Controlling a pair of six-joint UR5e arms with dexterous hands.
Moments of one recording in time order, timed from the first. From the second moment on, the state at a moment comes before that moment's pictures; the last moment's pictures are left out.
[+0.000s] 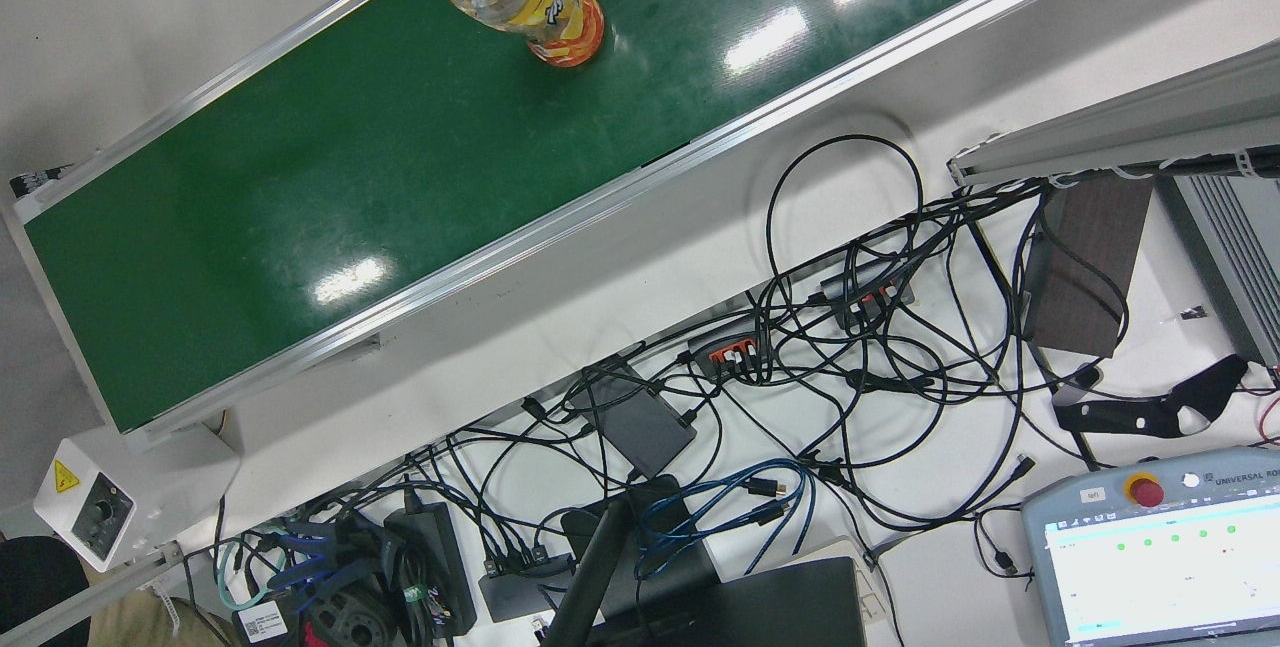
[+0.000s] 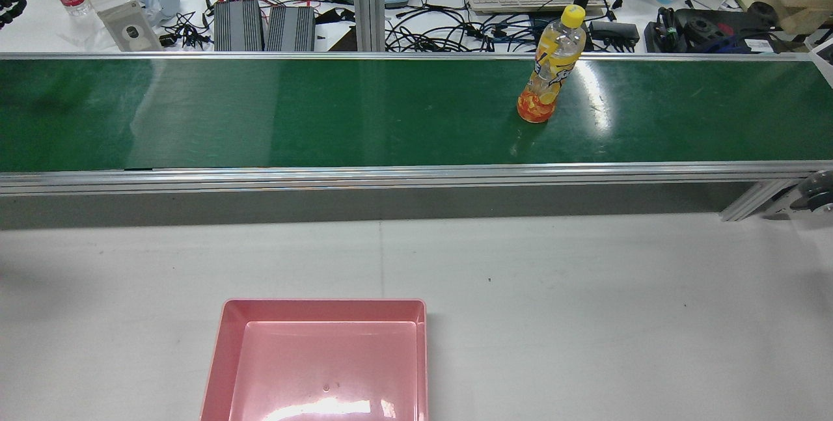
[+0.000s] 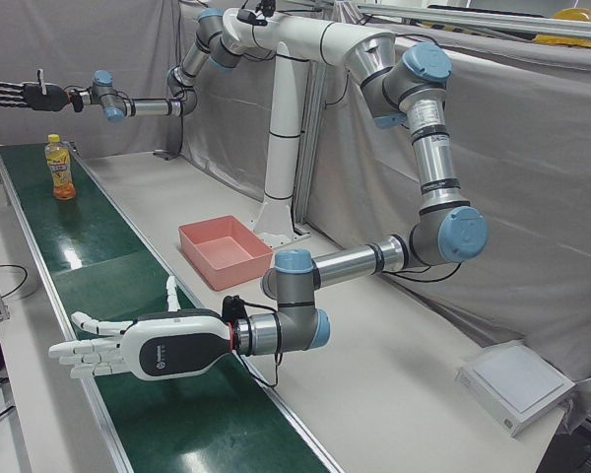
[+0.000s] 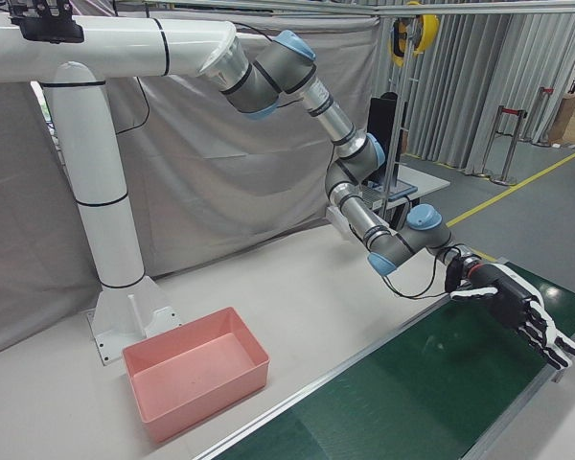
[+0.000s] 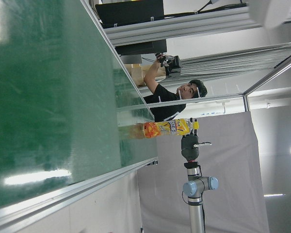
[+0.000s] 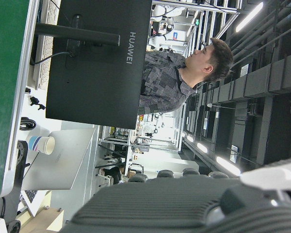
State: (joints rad) left arm -1.25 -1.85 -1.43 -0.18 1.50 0.20; right arm 1.57 -1.50 1.57 -3.21 -1.58 -0.10
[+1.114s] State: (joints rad) left arm -1.24 -1.88 -1.43 -0.17 1.50 0.21; right arm 1.57 -1.50 1.57 -3.21 -1.58 -0.10
